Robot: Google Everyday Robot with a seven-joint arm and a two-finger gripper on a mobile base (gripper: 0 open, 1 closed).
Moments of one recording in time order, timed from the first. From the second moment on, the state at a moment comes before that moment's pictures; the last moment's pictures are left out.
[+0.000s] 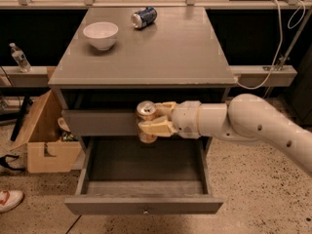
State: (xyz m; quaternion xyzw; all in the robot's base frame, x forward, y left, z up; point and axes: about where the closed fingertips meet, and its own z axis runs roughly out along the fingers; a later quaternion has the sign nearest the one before) arm 0.537 0.015 0.790 -0.46 0.67 0.33 0.48
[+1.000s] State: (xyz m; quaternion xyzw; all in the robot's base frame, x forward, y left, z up) arm 0.521 0.062 0.656 -0.45 0.65 0.39 0.47
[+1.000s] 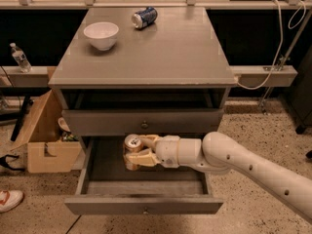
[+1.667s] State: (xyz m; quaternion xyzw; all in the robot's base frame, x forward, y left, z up) arm 0.548 0.066 0.591 -0.51 0.63 0.38 0.45
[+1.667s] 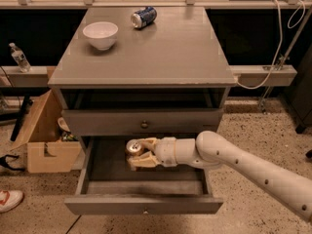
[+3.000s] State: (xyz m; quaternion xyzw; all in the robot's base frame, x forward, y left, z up) arm 0.584 0.076 0.452 -0.52 0.63 0.36 0.45
